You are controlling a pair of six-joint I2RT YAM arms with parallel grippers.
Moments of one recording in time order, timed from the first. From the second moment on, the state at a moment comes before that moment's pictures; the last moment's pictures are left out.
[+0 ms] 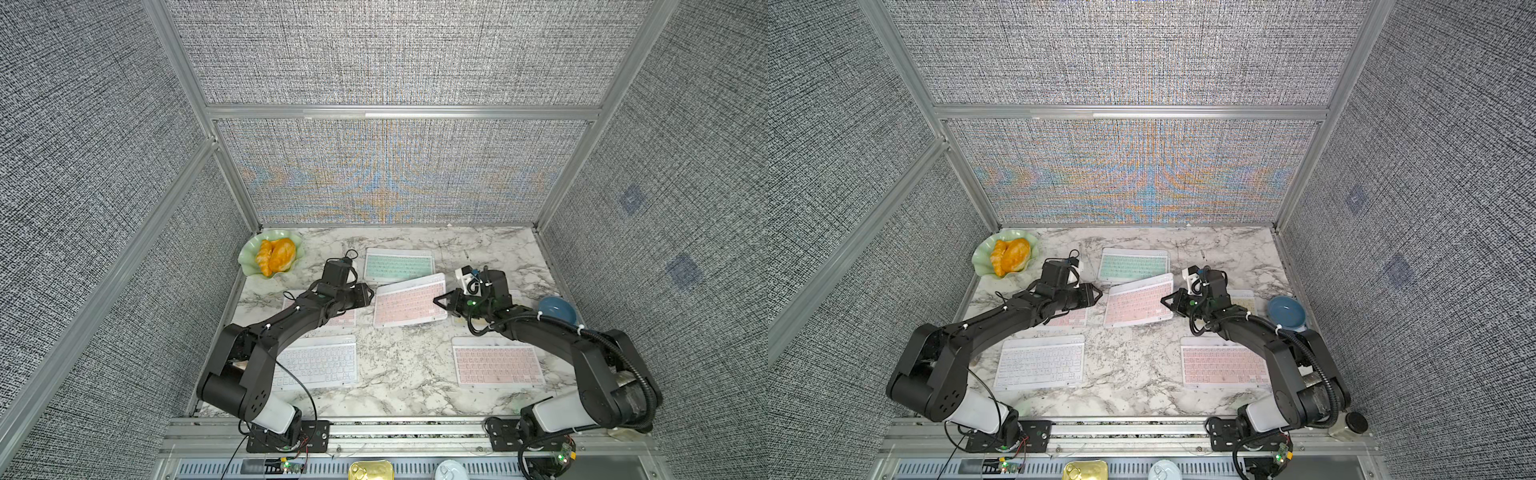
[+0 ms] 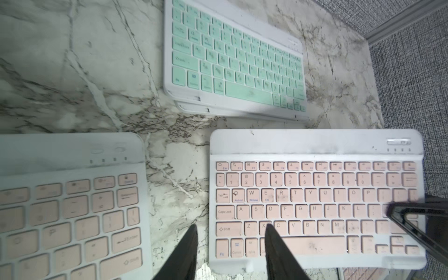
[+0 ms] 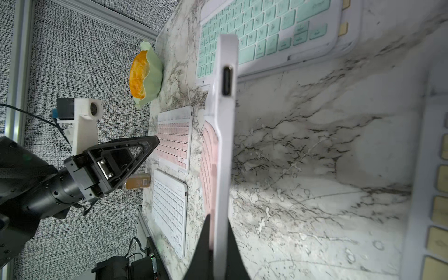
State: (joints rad) left arm -0.41 1.51 0.87 -0.15 0.26 -0.53; right arm 0.33 1.46 0.70 0.16 -0.60 0.78
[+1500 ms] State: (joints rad) left arm -0.36 1.51 0.94 -0.29 0.13 -0.46; right arm 0.24 2.05 1.40 0.13 -0.77 0.81
